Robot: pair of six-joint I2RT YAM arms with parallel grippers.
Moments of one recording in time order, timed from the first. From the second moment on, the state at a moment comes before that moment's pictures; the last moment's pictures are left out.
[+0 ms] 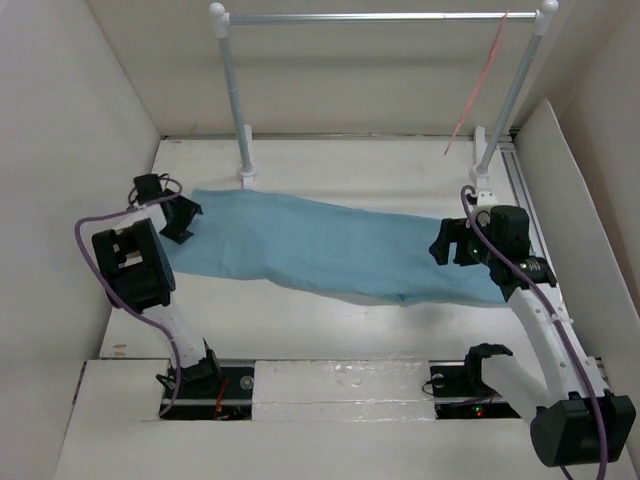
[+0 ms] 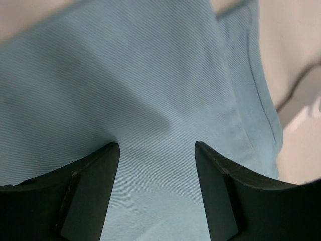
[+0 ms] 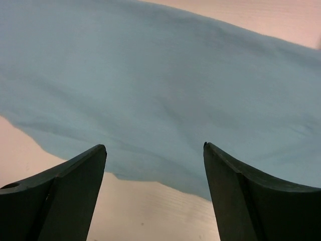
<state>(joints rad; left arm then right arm) 0.26 1.88 1.19 -0.29 0.11 -0.78 0.08 0.91 0.77 -0.50 -0.29 0.07</state>
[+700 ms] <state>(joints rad) 0.01 1.41 0.96 -0.35 0.17 -0.82 -0.52 1.09 0.67 -0.58 -0.16 0.27</state>
